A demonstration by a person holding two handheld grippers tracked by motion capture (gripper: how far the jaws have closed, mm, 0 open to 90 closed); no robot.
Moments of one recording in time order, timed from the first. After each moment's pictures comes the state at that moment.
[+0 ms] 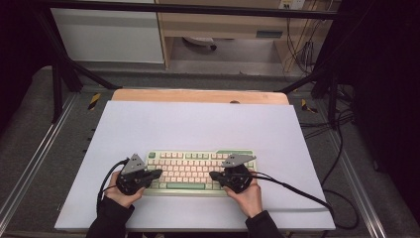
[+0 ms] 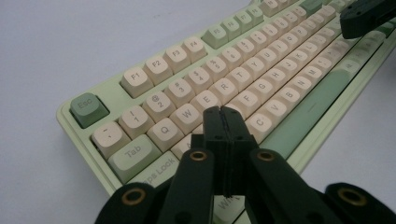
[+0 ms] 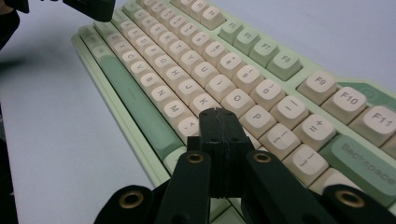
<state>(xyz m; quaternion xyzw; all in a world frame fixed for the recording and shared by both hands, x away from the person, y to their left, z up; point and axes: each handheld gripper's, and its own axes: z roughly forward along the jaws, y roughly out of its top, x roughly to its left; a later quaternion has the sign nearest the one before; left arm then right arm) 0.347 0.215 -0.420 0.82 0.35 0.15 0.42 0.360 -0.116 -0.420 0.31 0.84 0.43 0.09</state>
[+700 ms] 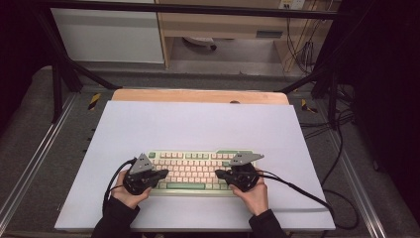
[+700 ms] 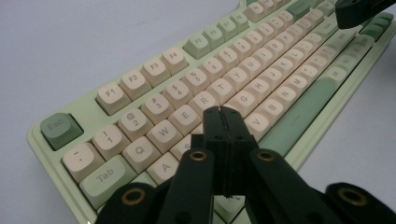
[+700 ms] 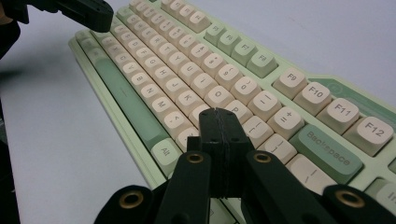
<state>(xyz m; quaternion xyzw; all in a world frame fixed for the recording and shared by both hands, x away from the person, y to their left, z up) 0.348 0.196 -0.415 0.83 0.34 0.15 0.42 0.362 -0.132 -0.416 0.32 0.84 0.44 0.09</state>
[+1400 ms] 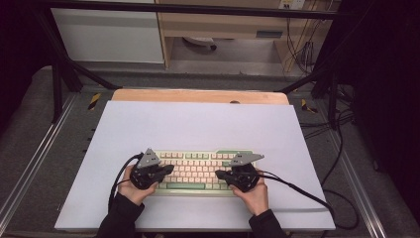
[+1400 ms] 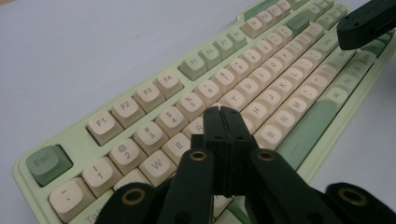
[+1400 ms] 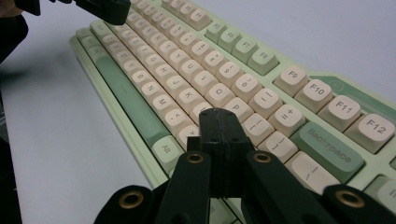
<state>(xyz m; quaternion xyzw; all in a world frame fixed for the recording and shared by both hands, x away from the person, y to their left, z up) 0.360 0.179 -0.409 0.83 0.33 0.15 0.42 0.361 -0.133 -0.416 0.32 0.84 0.44 0.09</state>
